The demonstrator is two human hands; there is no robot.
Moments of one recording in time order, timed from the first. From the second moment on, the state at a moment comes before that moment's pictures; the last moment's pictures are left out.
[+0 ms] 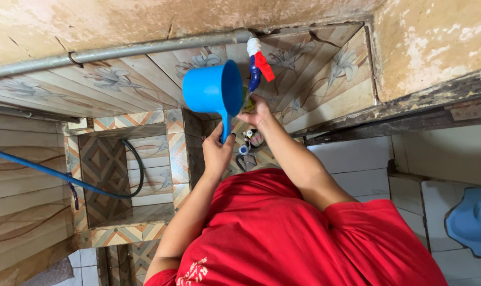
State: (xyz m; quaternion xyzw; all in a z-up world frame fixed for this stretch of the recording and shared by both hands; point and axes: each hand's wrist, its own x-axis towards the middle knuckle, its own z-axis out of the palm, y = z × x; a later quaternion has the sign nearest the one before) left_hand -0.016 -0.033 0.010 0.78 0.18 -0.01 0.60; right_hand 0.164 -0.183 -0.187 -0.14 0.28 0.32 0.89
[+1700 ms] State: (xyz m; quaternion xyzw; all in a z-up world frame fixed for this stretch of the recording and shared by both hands) left_hand 0.006 -0.051 0.029 0.33 0.24 -0.27 0.87; right_hand 0.225 -0.326 -0.123 -0.74 0.13 -0.46 0.48
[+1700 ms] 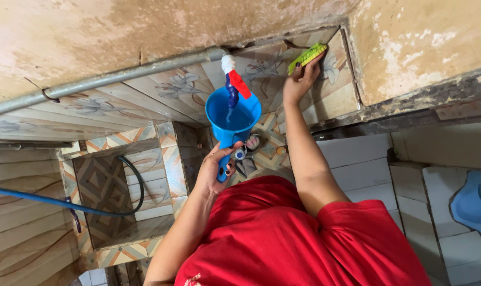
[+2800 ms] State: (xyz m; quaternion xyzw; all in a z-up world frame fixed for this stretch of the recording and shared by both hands) left_hand 0.029 -0.056 0.035 0.36 0.22 -0.29 0.86; right_hand 0.218 -0.329 -0.061 -0.80 0.10 -0.48 0.34
